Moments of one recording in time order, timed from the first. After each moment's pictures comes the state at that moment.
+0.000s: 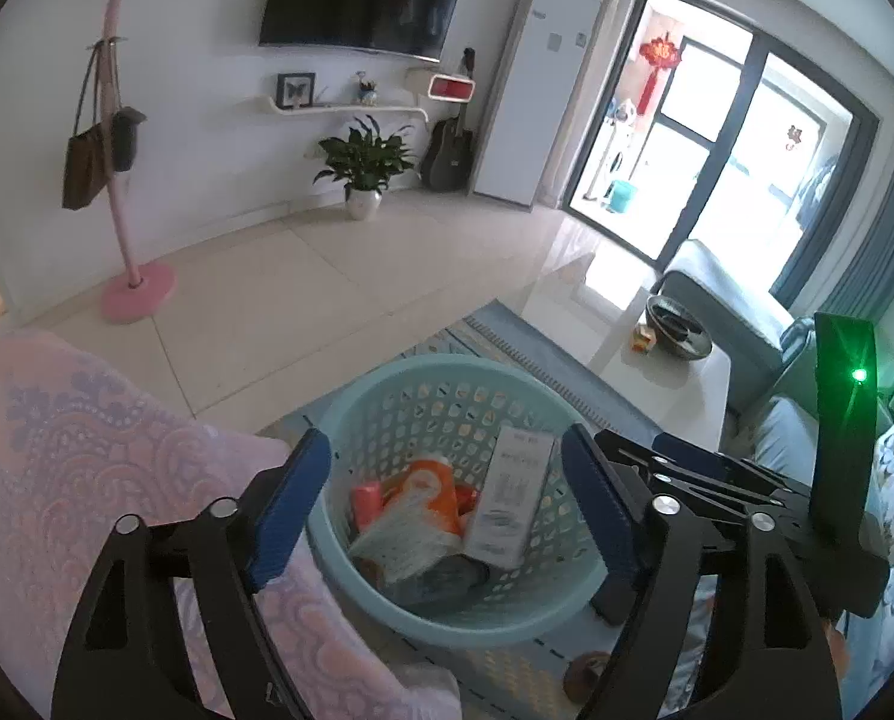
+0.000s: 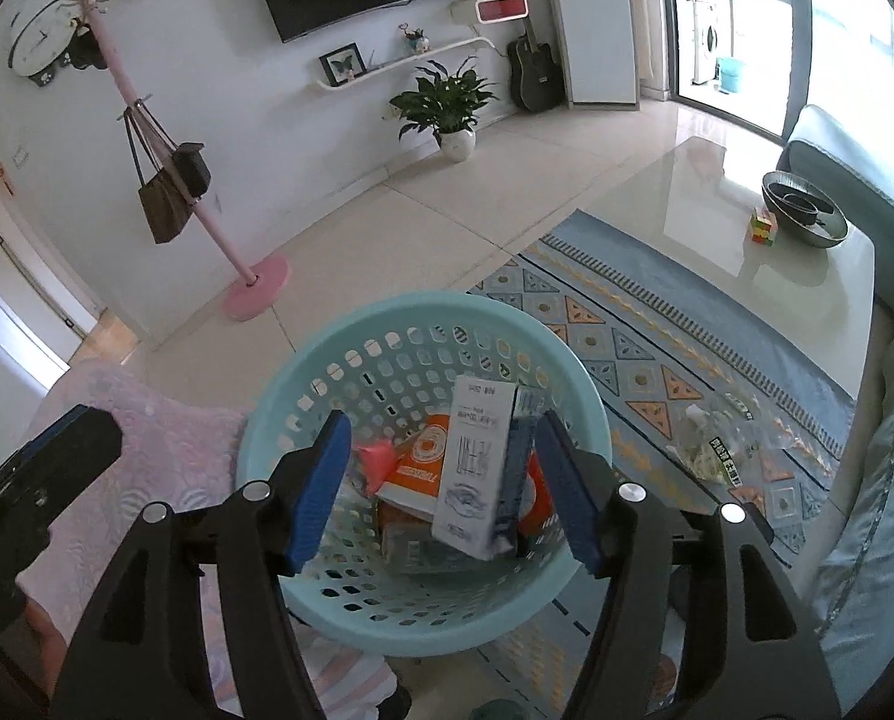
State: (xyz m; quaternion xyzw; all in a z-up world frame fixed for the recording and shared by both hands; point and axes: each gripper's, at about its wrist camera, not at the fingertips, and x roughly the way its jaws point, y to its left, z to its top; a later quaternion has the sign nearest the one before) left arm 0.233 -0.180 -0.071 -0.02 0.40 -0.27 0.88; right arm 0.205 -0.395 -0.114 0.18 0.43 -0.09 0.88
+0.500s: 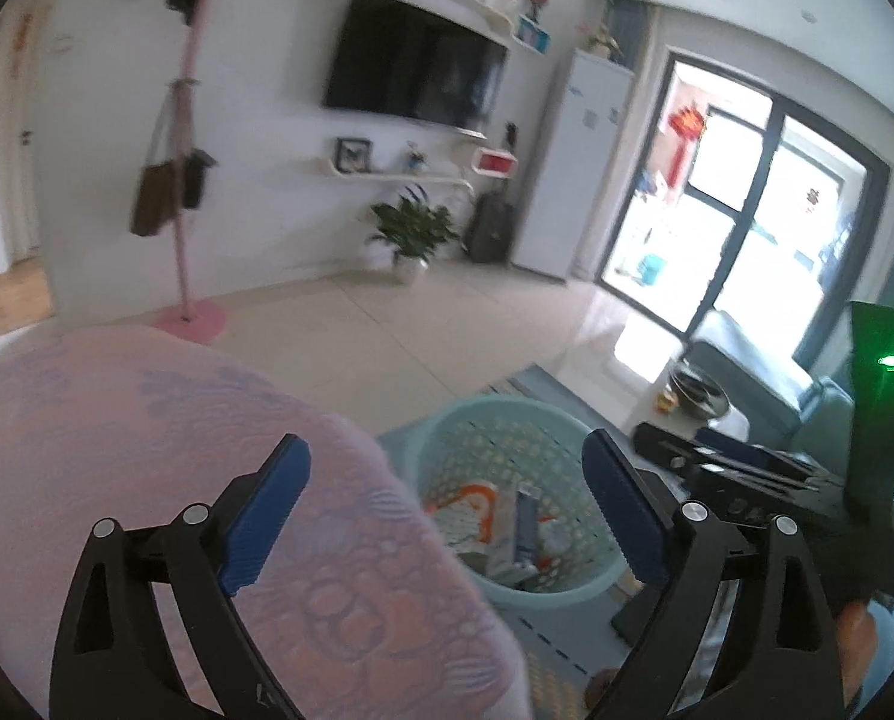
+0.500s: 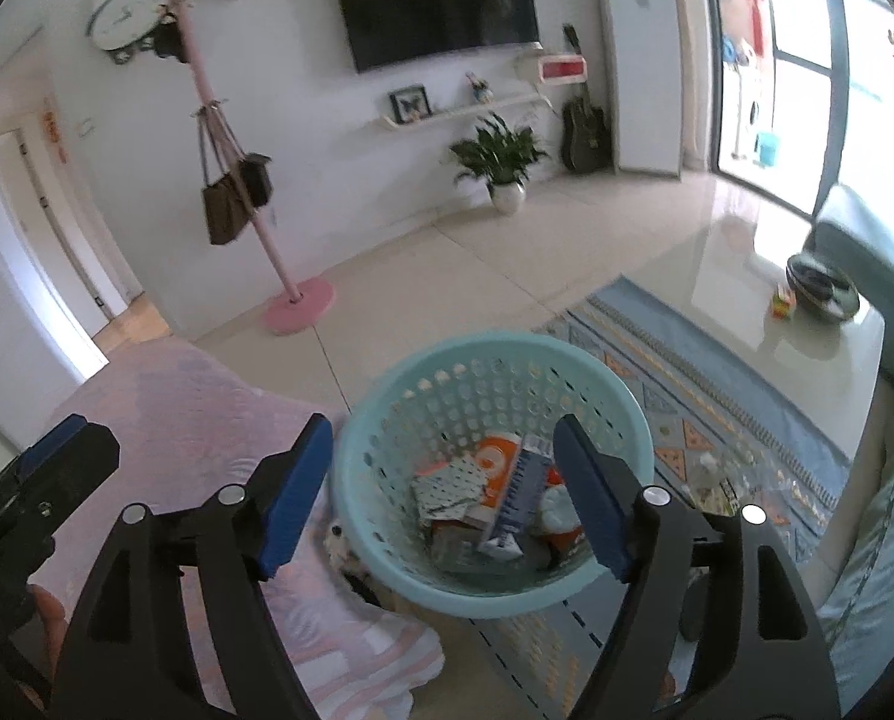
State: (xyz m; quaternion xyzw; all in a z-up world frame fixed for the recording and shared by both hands) left arm 0.169 -0.097 -0.030 -0.05 0.32 -0.21 0.92; right arm 0.163 -0.321 -0.051 0.12 0.36 -0.05 0.93
